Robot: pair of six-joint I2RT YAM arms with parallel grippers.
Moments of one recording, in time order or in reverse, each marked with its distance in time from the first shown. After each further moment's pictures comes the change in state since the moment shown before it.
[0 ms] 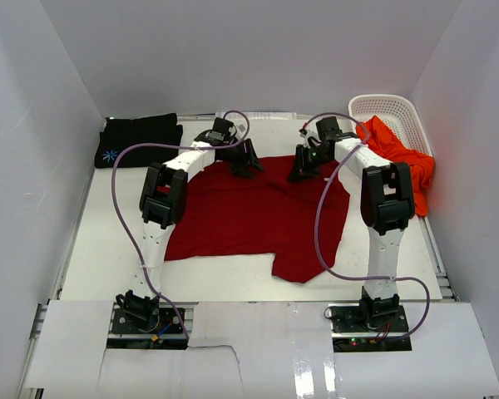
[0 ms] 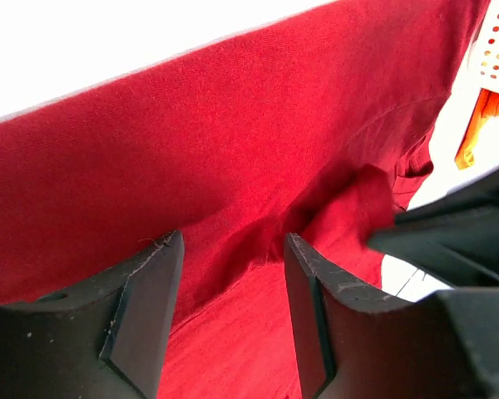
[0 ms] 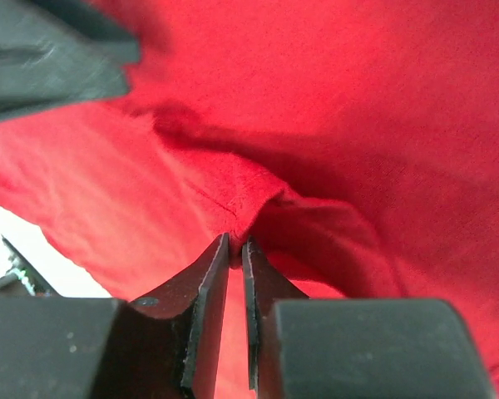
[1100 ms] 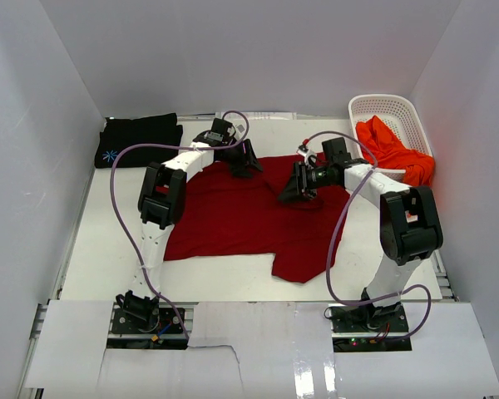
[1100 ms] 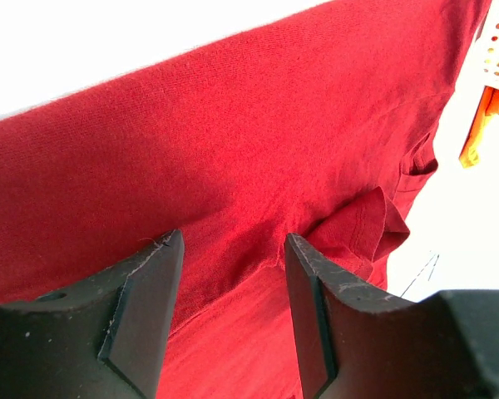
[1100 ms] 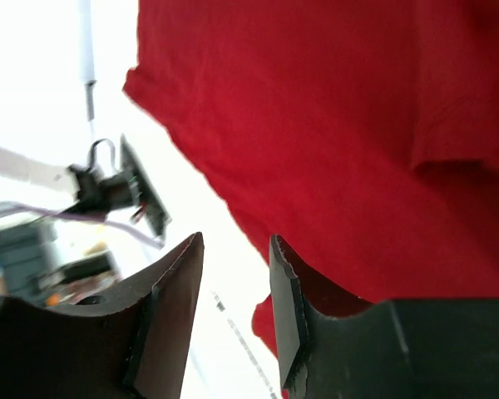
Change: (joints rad) left arm 0.000 -0.019 -0.036 0.021 -0.003 0.015; right arm 0.035 -0.358 -0.496 0.252 -0.360 0.140
